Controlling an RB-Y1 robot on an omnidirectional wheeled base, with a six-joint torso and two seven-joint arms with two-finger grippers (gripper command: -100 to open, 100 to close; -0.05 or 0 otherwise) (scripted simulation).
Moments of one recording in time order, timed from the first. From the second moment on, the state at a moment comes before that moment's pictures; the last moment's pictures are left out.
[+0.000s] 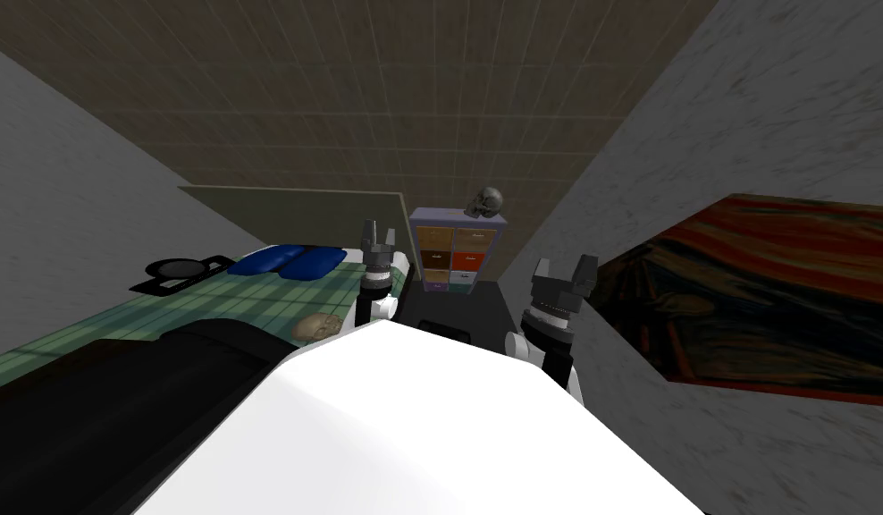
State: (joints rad) left arm 0.47 0.01 -0.03 -2.33 -0.08 -0.57 0.01; right arm 0.53 0.03 0.03 -2.32 0.08 -0.53 -0.03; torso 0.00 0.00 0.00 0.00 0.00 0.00
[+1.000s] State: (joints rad) left arm 0.47 0.01 -0.03 -2.33 -0.08 -0.57 0.01; right arm 0.53 0.03 0.03 -2.32 0.08 -0.53 -0.03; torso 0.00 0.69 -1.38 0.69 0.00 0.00
